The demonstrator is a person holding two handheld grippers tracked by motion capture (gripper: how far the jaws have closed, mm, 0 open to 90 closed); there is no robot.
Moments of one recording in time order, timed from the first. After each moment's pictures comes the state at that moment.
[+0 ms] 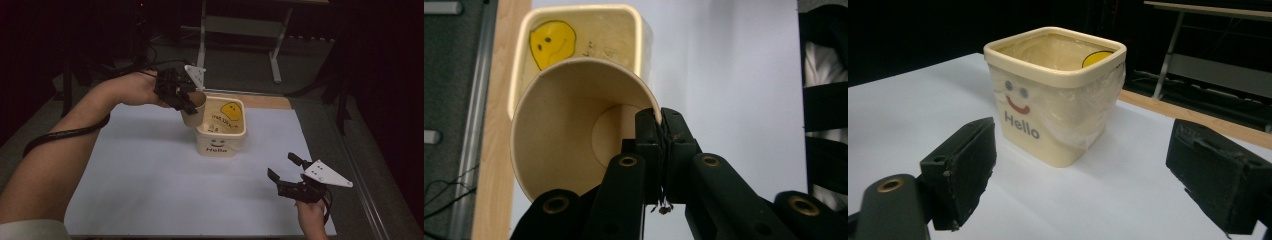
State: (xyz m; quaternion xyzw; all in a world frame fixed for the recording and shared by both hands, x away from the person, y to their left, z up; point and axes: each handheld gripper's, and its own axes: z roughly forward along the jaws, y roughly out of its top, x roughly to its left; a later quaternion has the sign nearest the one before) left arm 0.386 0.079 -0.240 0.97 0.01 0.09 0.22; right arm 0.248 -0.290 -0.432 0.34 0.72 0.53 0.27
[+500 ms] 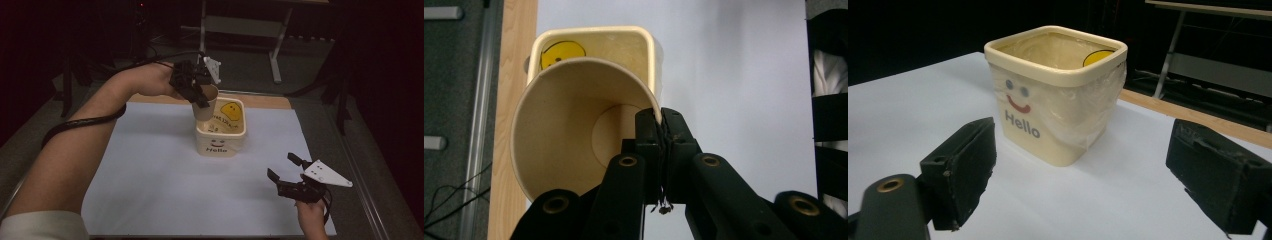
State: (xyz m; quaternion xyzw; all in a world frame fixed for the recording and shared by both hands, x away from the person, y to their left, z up) left arm 0.404 0.050 -0.231 0.98 0.00 0.09 0.20; right arm 0.248 -0.290 -0.432 0.34 0.73 0.53 0.27
